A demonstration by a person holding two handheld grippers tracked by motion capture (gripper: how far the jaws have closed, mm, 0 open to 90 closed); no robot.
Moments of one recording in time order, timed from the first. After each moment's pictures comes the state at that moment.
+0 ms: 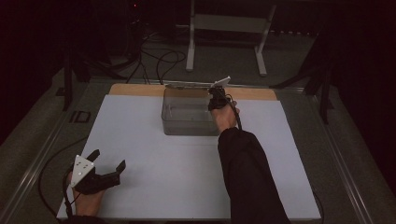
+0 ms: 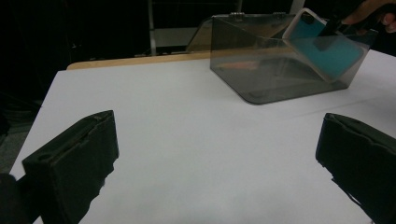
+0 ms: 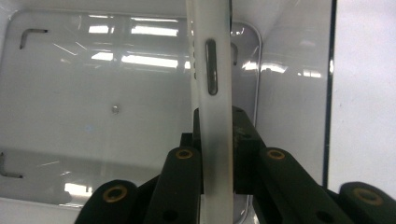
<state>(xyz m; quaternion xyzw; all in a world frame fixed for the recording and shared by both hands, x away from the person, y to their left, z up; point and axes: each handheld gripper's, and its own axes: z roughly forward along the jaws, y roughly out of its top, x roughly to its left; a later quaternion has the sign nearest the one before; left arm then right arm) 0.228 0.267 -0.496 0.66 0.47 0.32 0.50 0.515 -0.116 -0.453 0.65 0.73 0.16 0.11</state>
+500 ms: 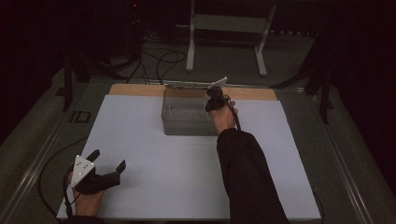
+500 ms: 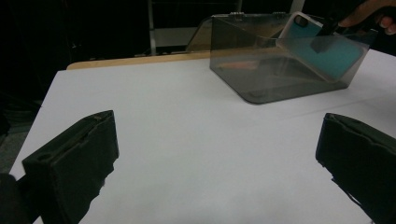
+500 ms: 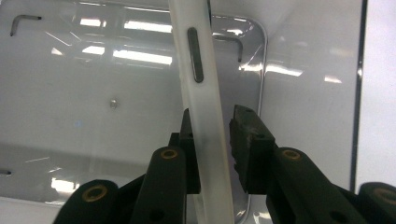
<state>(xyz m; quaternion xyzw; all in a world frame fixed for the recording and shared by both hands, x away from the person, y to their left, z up) 0.228 0.266 -0.496 0.66 0.47 0.32 0.50 0.513 -0.110 -0.456 0.64 0.74 0.15 0.12</state>
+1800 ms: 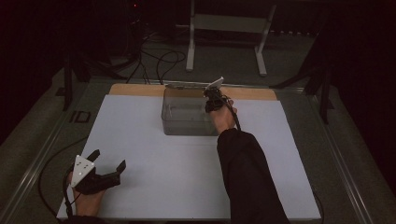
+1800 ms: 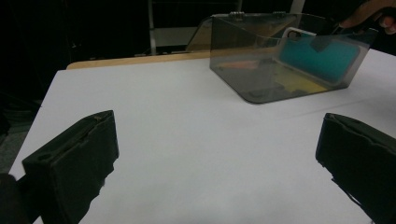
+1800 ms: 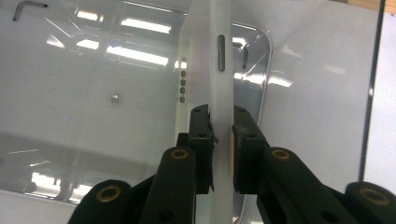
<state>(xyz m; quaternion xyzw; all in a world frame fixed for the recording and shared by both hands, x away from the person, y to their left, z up) 0.228 0.266 -0.496 0.66 0.47 0.32 0.50 0.511 -0.104 -0.455 0.61 0.77 0.14 0.14</state>
